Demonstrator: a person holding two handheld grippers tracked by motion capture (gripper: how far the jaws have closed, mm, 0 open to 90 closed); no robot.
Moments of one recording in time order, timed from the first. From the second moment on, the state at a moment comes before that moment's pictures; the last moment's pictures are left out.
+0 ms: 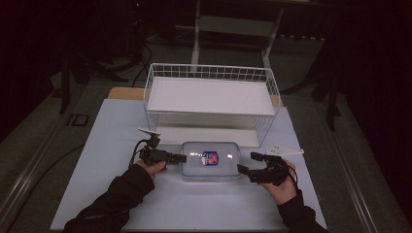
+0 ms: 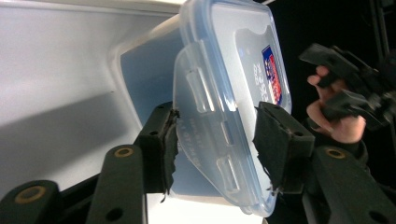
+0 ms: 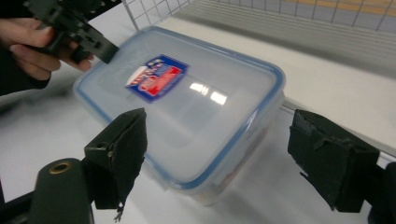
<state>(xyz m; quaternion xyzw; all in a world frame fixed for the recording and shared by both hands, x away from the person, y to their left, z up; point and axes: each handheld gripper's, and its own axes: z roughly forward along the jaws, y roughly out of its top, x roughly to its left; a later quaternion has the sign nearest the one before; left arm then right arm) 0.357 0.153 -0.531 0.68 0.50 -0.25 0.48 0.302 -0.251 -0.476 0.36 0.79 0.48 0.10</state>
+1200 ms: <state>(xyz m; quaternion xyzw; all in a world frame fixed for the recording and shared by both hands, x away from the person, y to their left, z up) 0.297 0.136 -0.504 0.76 0.42 -0.09 0.49 0.317 -0.264 -0.496 0.40 0.78 0.48 -0.07</state>
